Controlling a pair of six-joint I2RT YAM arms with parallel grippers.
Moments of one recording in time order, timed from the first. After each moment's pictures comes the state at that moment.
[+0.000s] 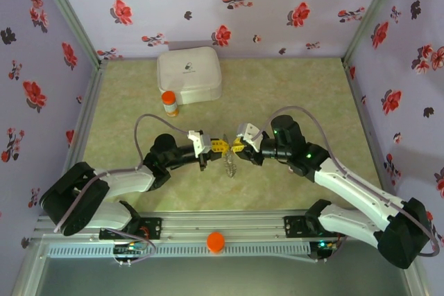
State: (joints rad) left arm -0.79 1.34 0.39 0.98 0.61 0.06; right arm 0.71 1.00 0.70 -0.21 -0.50 -0.36
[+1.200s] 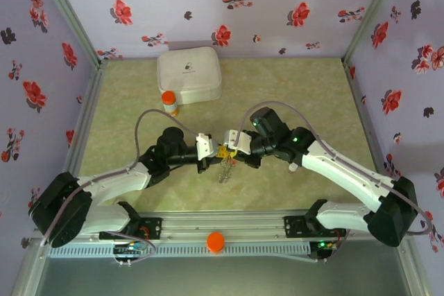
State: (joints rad) left arm -0.81 1.23 0.50 0.45 0.60 0.28; right arm 0.81 1.19 0.98 -0.64 -0.39 -0.60
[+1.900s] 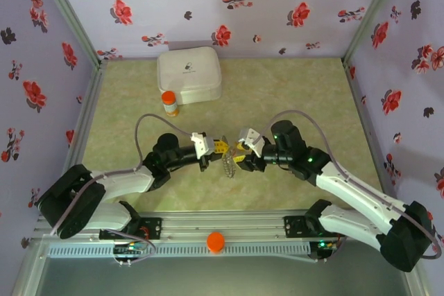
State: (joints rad) left arm -0.81 1.32 0.40 0.87 0.54 0.15; right arm 0.72 0.96 0.65 -0.26 -0.47 -0.29
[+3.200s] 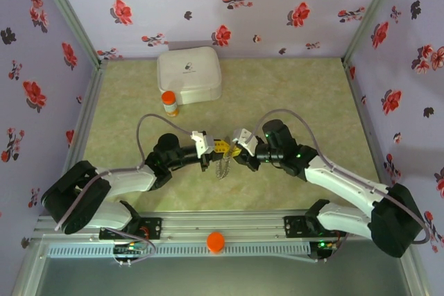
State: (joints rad) left arm -0.81 1.36 0.40 0.93 0.57 0.09; right arm 0.73 1.10 0.63 -0.15 -0.49 -0.31
